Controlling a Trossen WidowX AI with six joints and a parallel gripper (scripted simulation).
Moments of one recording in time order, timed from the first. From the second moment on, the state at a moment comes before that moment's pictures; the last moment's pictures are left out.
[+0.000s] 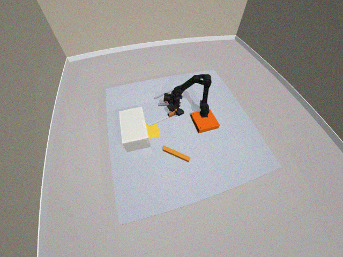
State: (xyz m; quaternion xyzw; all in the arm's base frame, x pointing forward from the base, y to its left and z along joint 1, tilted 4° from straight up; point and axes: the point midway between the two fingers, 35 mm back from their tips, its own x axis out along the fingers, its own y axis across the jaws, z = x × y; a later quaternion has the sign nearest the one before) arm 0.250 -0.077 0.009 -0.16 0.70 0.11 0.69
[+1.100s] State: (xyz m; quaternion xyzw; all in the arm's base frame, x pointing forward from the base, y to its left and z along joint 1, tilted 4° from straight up) arm 0.250 -0.077 0.007 -0.16 0.70 0.11 0.69
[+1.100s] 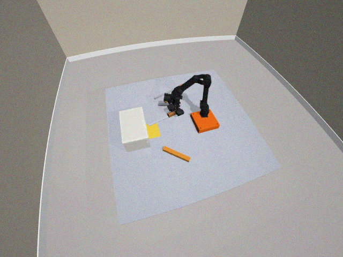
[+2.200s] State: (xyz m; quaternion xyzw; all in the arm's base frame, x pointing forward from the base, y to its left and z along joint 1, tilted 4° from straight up) arm 0.291 -0.059 0.006 -0.15 0.70 0.10 0.69
